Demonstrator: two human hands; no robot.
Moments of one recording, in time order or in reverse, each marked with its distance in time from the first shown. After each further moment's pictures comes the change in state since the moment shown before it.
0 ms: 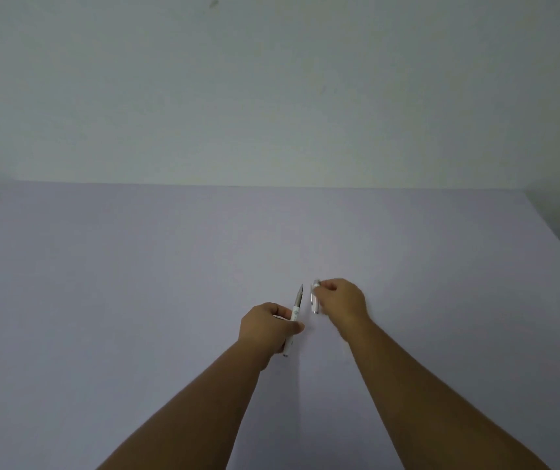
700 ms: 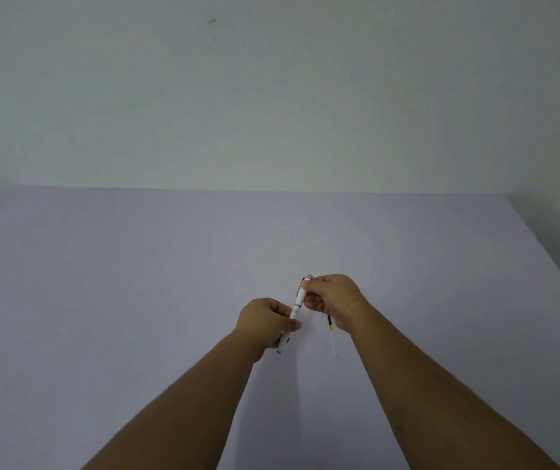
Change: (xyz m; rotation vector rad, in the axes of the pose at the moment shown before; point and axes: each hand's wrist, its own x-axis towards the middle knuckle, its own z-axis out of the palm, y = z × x) left_hand -0.011 0.007 -0.002 0.008 -0.099 0.033; right_hand -0.020 -0.020 -0.025 0.422 -0.267 0.111
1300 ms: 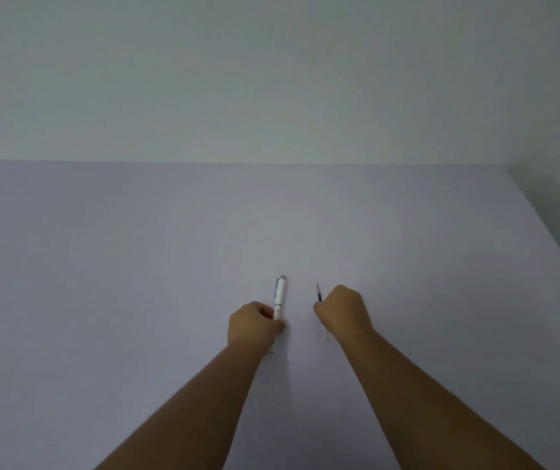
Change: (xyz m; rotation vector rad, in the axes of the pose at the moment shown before) left_hand 0.031 -0.047 0.027 0.202 0.212 -0.039; right_hand 0.009 0.055 -0.014 -0.834 0.306 0.077
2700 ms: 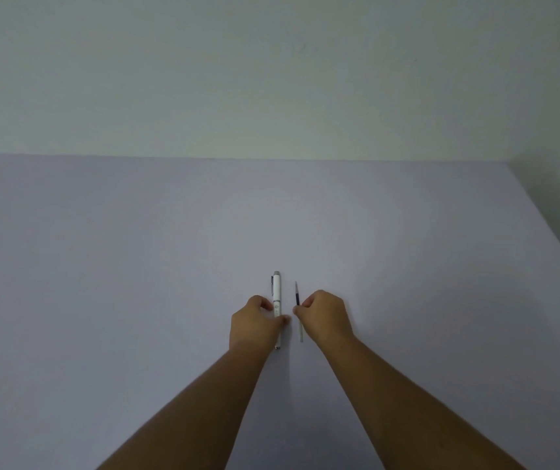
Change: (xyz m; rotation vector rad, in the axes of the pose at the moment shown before) left_hand 0.013 -0.013 0.015 0.065 0.051 0.064; right_hand -0.007 -0.005 0.029 0.068 -0.050 -0.087
